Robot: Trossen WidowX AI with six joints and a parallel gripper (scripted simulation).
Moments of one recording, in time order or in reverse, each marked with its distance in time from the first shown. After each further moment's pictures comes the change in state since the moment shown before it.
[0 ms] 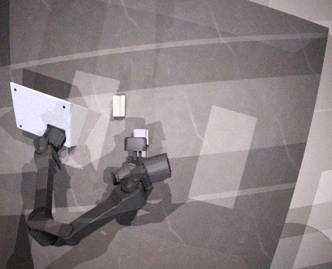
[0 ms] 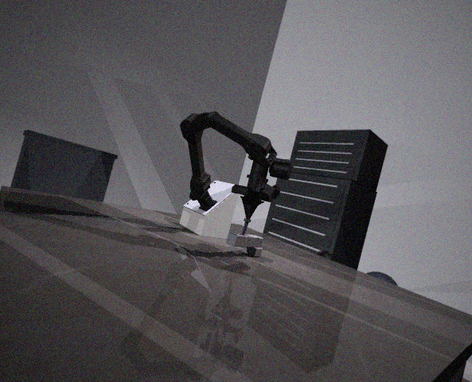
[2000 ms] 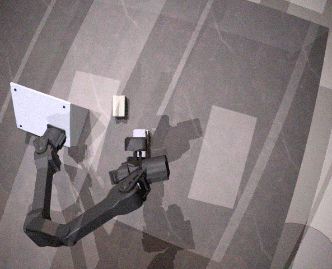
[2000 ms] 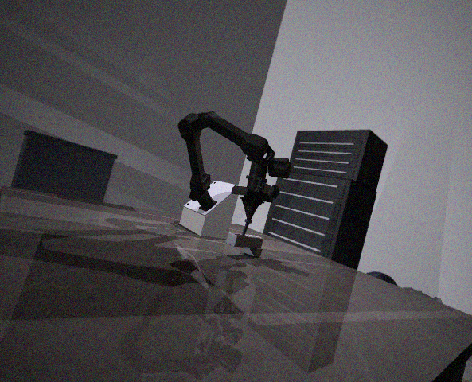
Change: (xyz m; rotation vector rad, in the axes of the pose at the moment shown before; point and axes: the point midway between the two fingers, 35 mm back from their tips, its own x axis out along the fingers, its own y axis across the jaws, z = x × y) arm 0.004 0.001 0.002 -0.008 -0.040 0.001
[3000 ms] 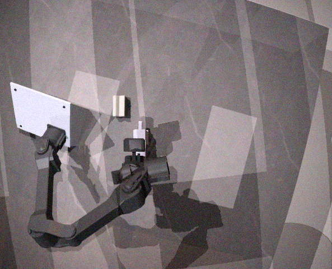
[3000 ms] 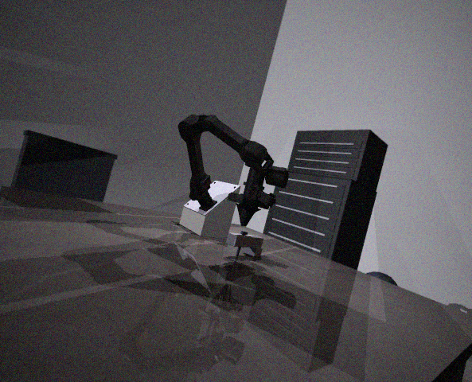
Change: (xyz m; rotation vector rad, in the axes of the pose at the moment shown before) arm 0.022 -0.006 -0.010 0.007 0.058 0.000
